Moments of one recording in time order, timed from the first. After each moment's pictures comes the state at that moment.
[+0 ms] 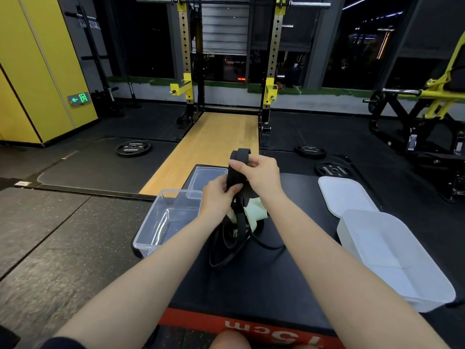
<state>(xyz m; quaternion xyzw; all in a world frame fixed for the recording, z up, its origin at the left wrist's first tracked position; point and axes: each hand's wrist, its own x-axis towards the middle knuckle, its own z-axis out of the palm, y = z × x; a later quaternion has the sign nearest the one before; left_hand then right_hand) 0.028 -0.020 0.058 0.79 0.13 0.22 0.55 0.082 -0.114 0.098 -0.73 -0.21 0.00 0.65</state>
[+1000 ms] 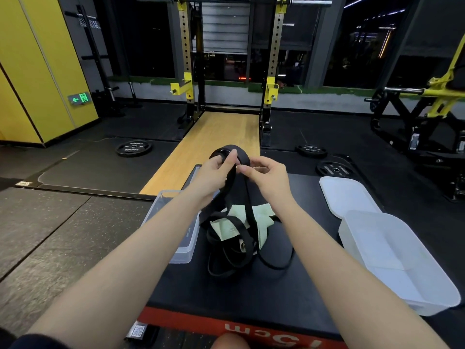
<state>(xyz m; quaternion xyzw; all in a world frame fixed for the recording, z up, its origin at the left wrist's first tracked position) 0.037 -0.003 0.103 0.74 0.08 0.12 0.66 0.086 -0.131 0.091 -0.72 -0.24 -0.02 0.66</state>
